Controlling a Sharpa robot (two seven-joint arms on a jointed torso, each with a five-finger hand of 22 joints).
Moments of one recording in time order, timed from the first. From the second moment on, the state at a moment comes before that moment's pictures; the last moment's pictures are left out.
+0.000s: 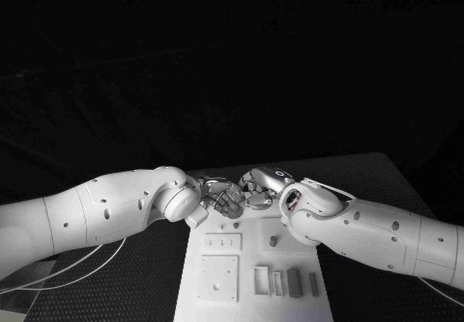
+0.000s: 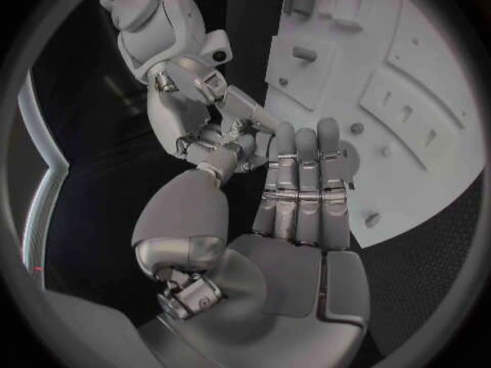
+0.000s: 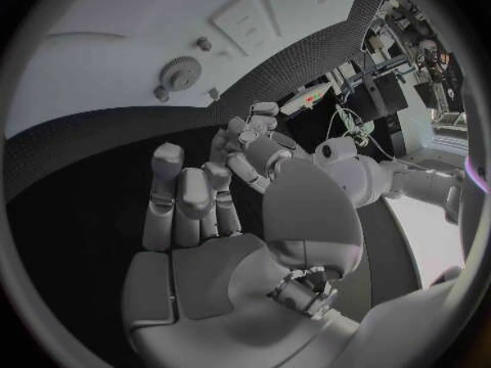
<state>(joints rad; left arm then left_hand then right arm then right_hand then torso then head) 1.36 -0.62 -0.16 1.36 -0.36 -0.21 -0.35 0.93 -0.09 0.50 -0.24 0.42 1.06 0.09 0.34 0.61 1.32 0.02 0.21 0.61 1.13 -0.02 0.59 1.00 0.05 1.17 -0.12 0.29 1.07 1.22 -0.56 -0.08 1.41 -1.52 -0.39 -0.24 1.06 -0.11 0.67 -0.29 0.04 0.99 0.02 0.37 0.59 1.08 -0.05 1.25 0.96 1.27 -0.15 1.43 0.89 0.25 1.21 -0.06 0.93 1.31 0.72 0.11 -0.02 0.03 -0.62</state>
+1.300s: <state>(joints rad) 1.36 -0.63 -0.16 1.35 -0.38 -0.21 -0.34 1.00 -0.04 0.53 -0.29 0.43 1.06 0.09 0.36 0.62 1.34 0.01 0.23 0.62 1.14 -0.03 0.60 1.01 0.04 1.19 -0.12 0.29 1.10 1.21 -0.58 -0.08 1.39 -1.46 -0.40 -0.24 1.03 -0.18 0.65 -0.27 0.05 0.92 0.10 0.26 0.57 1.03 0.01 1.21 0.95 1.24 -0.10 1.42 0.89 0.24 1.19 -0.05 0.92 1.31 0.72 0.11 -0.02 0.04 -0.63</state>
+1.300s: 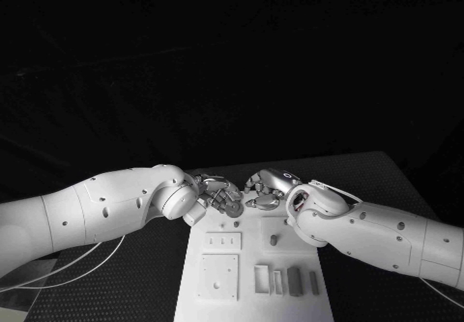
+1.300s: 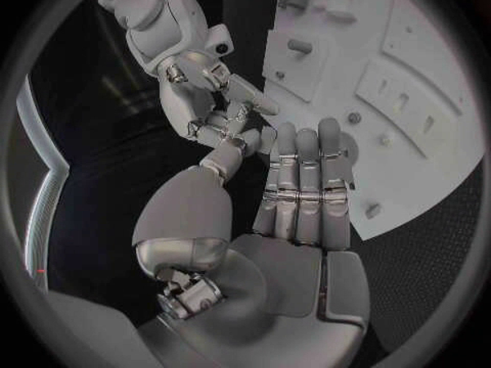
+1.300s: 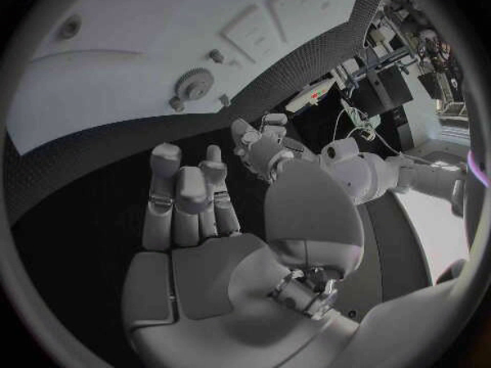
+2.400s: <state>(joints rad) 1.35 -0.63 -0.16 1.33 -0.40 -0.18 -0.34 1.00 -0.04 0.53 -0.29 0.43 1.06 0.09 0.36 0.62 1.34 0.01 0.24 0.62 1.14 -0.03 0.61 1.01 0.04 1.19 -0.12 0.29 1.10 1.20 -0.59 -0.08 1.41 -1.43 -0.40 -0.21 1.03 -0.18 0.65 -0.27 0.05 0.91 0.11 0.26 0.57 1.03 0.01 1.21 0.95 1.24 -0.10 1.42 0.89 0.23 1.19 -0.05 0.92 1.31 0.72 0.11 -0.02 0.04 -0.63</state>
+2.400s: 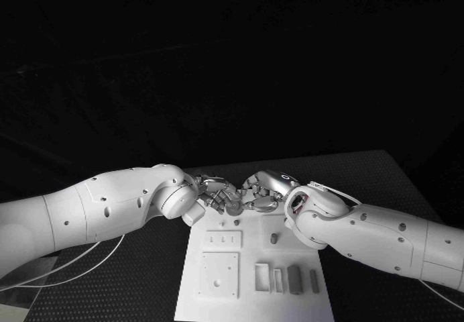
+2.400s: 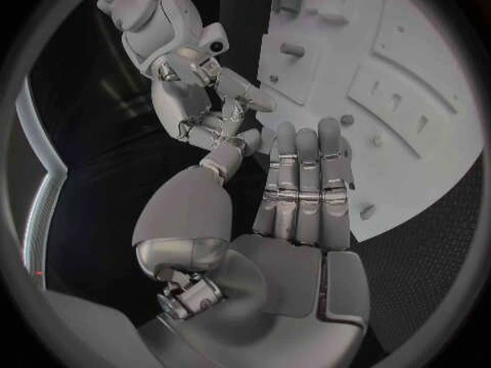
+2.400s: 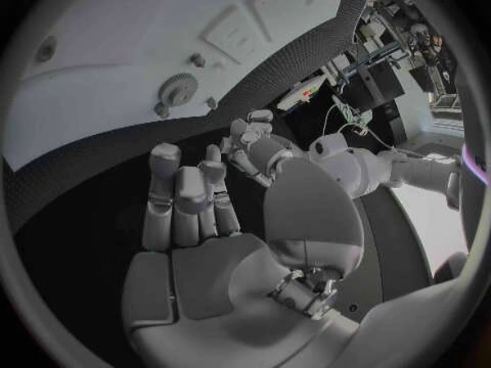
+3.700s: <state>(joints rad) 1.35 -0.66 -0.19 1.33 -0.44 -0.11 -0.41 0.99 -0.02 0.52 -0.29 0.42 1.06 0.09 0.36 0.62 1.35 0.00 0.25 0.63 1.15 -0.03 0.63 1.02 0.04 1.19 -0.13 0.29 1.12 1.19 -0.64 -0.08 1.37 -1.40 -0.40 -0.20 1.04 -0.18 0.64 -0.27 0.05 0.91 0.11 0.26 0.57 1.03 0.01 1.21 0.94 1.24 -0.09 1.42 0.89 0.23 1.18 -0.05 0.91 1.31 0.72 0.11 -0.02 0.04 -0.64</state>
